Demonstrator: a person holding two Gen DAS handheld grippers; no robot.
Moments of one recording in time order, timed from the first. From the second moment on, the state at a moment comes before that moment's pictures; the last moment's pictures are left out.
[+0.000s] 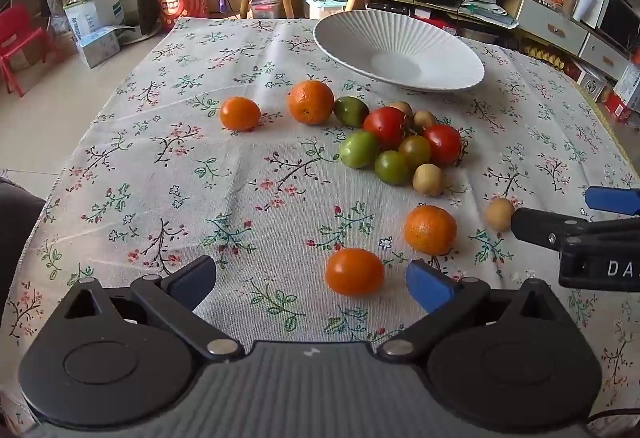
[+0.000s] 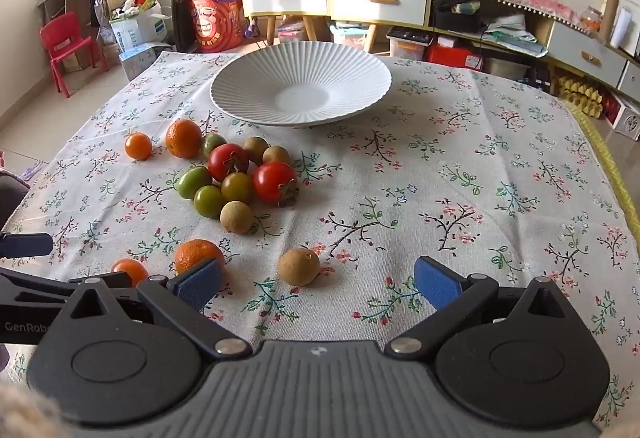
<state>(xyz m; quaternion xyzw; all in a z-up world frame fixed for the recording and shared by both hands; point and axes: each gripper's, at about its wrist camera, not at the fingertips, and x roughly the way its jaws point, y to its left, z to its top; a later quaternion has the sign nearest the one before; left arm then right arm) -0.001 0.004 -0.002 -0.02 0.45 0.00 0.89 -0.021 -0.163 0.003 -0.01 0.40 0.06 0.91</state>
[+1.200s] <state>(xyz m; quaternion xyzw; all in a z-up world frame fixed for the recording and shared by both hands) 0.002 0.015 -0.022 -0.10 0.44 -0.08 0.89 -0.007 -0.163 -0.026 -0.04 0.41 0.12 0.90</state>
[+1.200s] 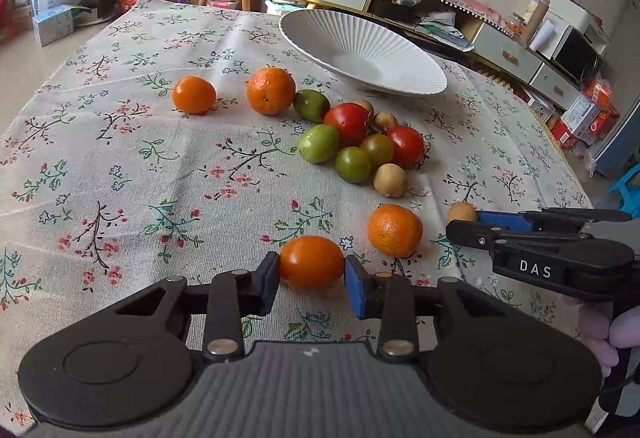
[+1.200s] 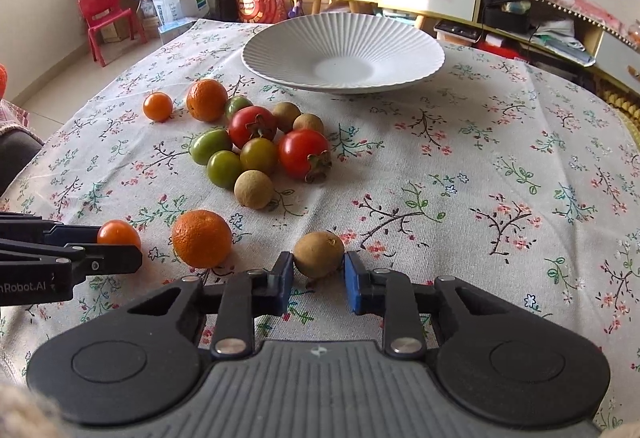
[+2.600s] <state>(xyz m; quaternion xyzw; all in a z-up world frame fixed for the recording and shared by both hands) 0.169 -0.013 0.009 -0.09 0.33 -0.19 0.92 0.140 -0.182 0.003 0.02 0.35 0.17 0.92</state>
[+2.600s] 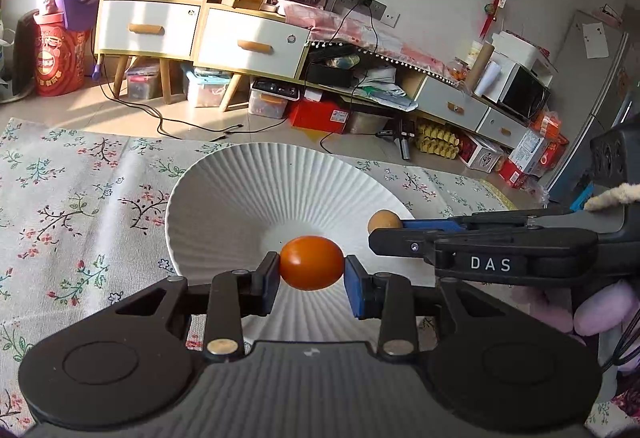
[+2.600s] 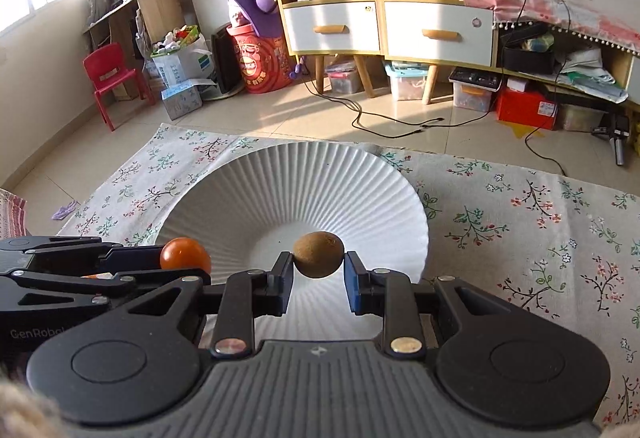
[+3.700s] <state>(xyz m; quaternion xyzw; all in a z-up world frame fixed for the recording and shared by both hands) 0.177 -0.024 -0.007 -0.04 0.33 -0.19 0.92 0.148 -0.179 -0.004 0.01 0.35 0.19 0.92</state>
